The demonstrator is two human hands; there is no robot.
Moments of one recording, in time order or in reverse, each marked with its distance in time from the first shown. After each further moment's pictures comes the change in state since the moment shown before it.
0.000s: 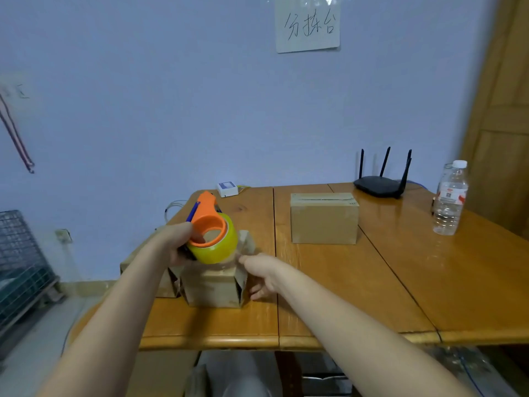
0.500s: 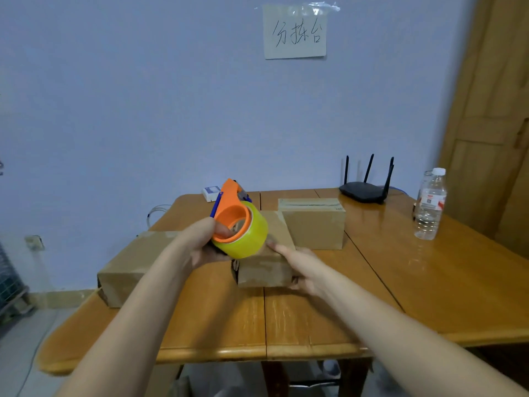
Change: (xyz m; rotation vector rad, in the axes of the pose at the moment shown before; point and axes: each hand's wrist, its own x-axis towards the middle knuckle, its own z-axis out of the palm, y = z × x) left_hand -0.039 0.018 0.064 -0.258 -0.367 0.127; right_hand -0.028 0.023 -0.086 0.297 0.216 -0.191
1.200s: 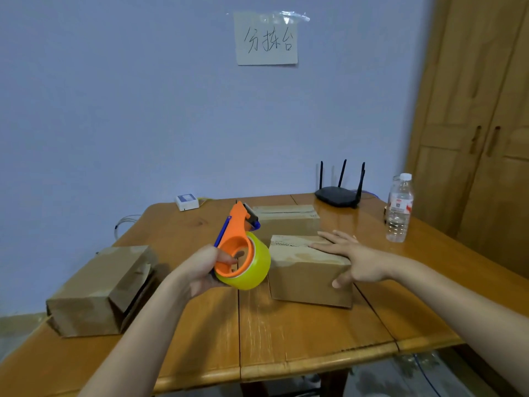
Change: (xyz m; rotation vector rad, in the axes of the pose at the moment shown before) left_hand 0.037 -0.038 0.037 0.135 -0.190 0.029; right_hand -0.005 -0.035 -0.182 -1.320 -0.152 -0.405
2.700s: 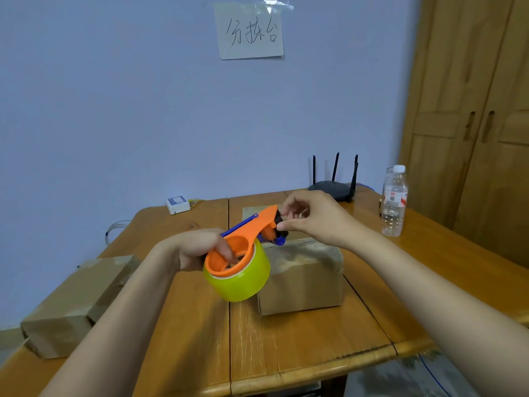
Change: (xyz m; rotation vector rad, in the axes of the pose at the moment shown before) left_hand 0.027 0.063 0.009 0.556 -0.407 -0.121; right_hand 0.022 -0.080 -0.046 0.424 0.531 -0.204
